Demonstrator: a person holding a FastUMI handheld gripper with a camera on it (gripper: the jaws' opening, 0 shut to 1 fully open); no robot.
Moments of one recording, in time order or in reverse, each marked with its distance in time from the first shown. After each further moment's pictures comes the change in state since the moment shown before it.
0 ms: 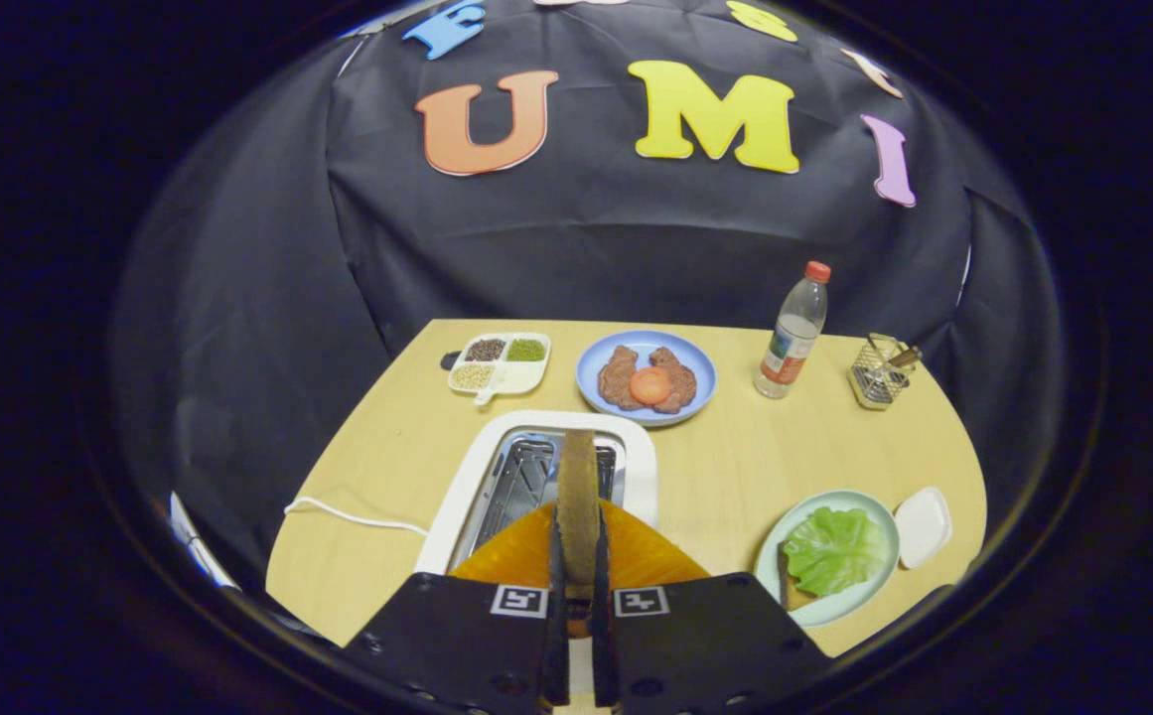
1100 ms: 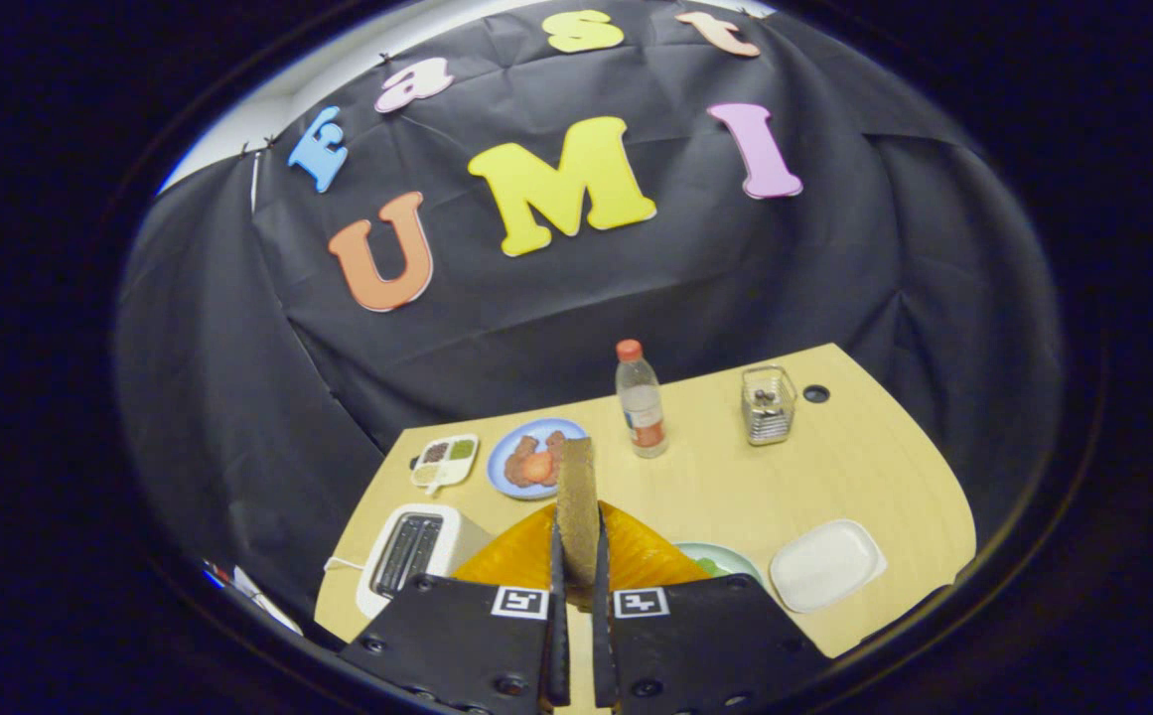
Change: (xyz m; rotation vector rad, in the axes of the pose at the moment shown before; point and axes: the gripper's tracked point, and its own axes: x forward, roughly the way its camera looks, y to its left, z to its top) arm -0.096 -0.240 0.047 0.260 -0.139 0.062
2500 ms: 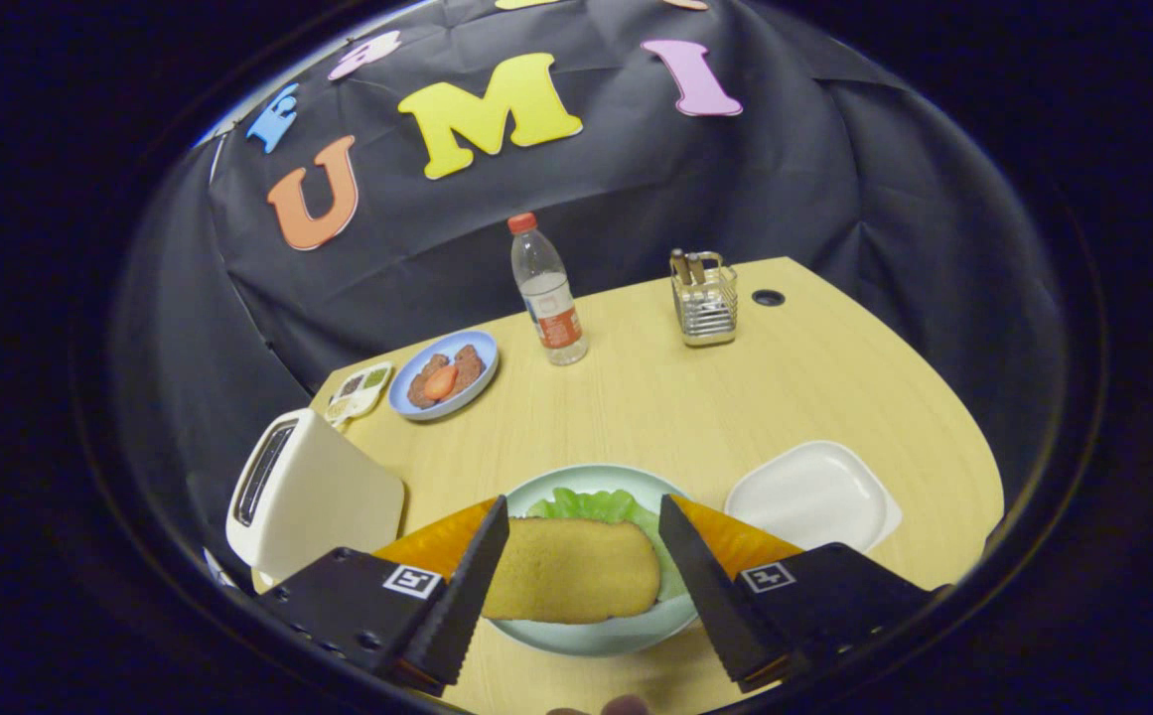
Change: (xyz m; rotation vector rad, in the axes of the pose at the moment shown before) arm 0.064 -0.088 -0.104 0.019 0.086 -0.096
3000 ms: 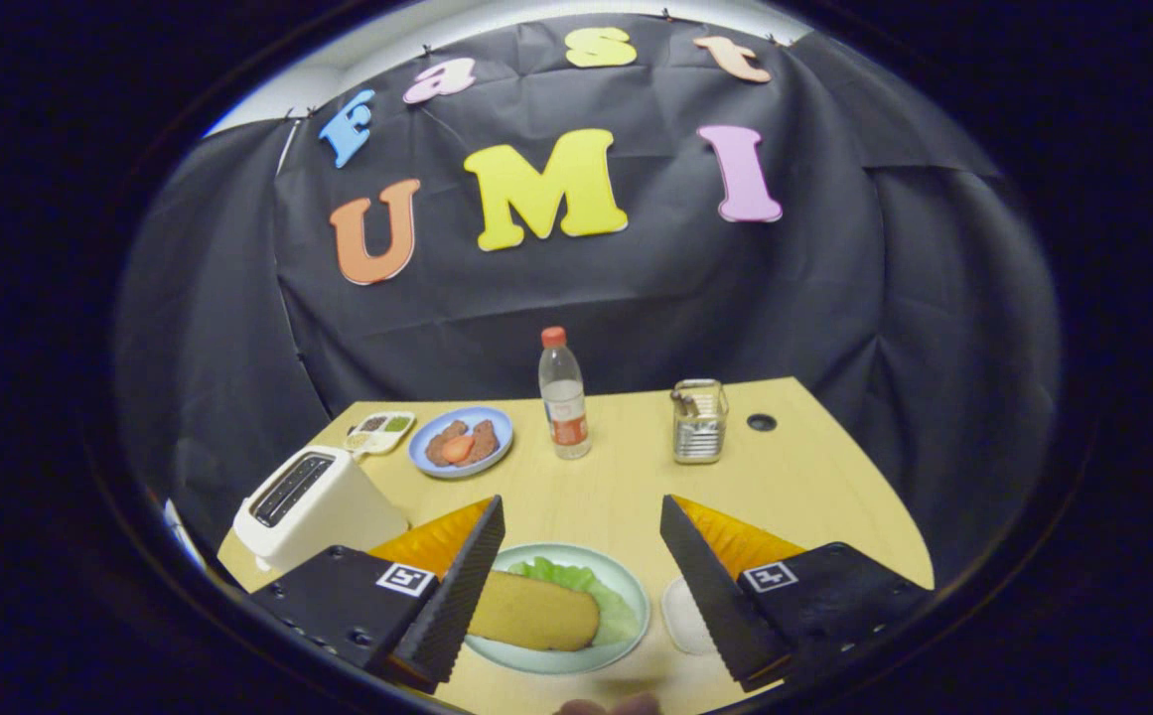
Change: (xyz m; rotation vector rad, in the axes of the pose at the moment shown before) arm -0.067 -0.020 0.089 -0.189 -0.253 0.040
